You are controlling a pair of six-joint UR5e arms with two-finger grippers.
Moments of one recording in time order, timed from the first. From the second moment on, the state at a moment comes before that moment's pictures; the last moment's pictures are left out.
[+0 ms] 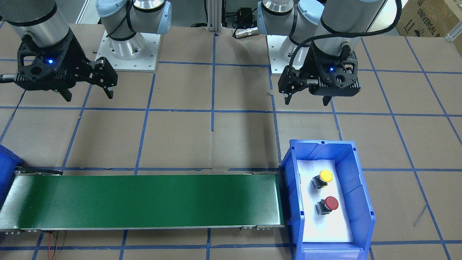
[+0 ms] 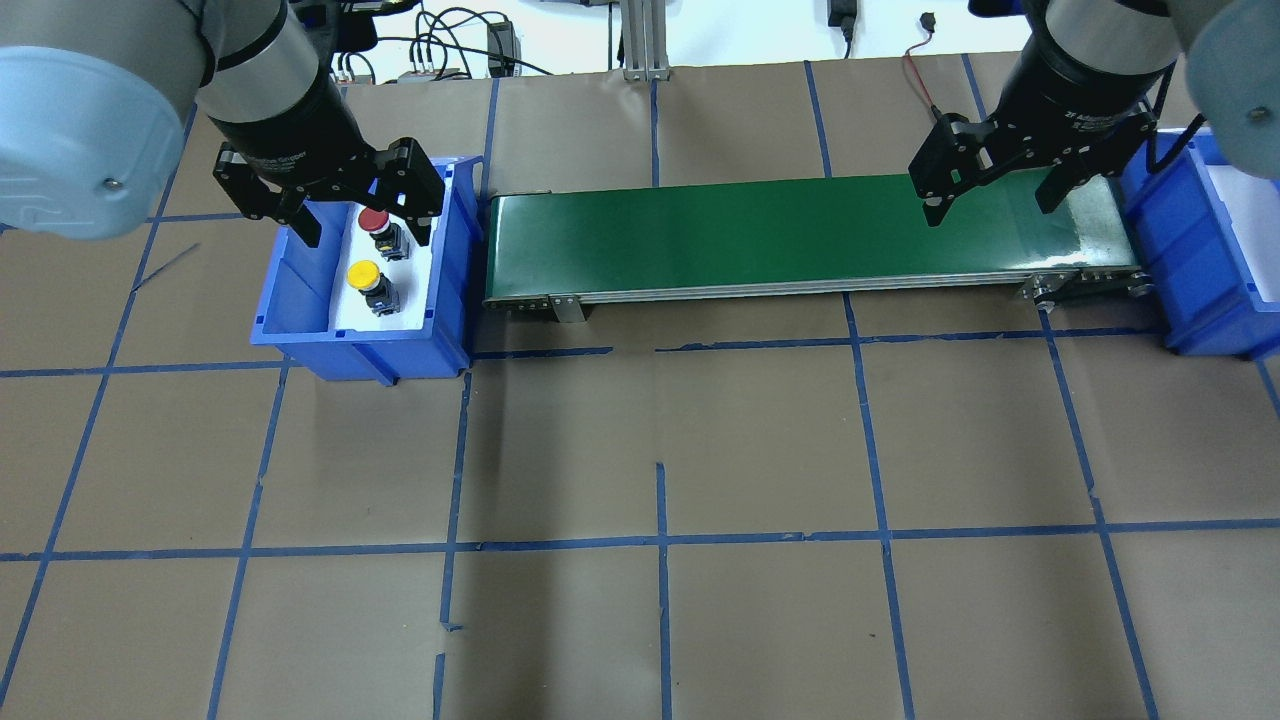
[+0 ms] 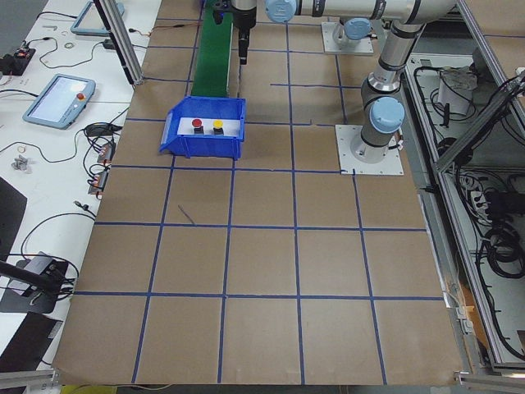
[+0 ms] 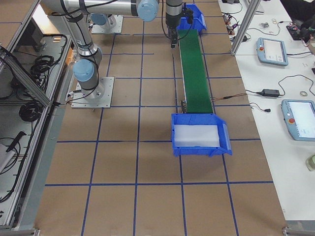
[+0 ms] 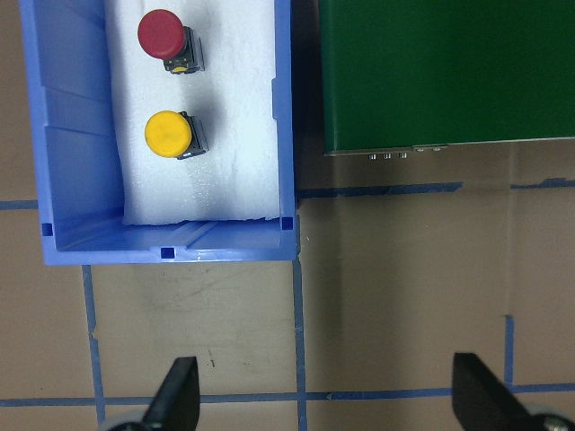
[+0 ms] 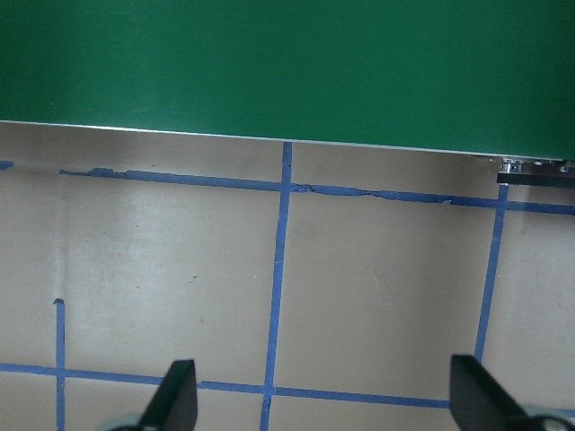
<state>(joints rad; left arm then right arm) -1.61 -1.61 -1.56 -1.52 1.59 -0.01 1.50 -1.57 1.58 -1.60 -1.55 -0.17</state>
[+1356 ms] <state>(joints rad) -1.45 -1.90 -1.52 -1.26 1.59 0.15 1.49 -1.57 1.58 -1.60 -1.55 -0.17</state>
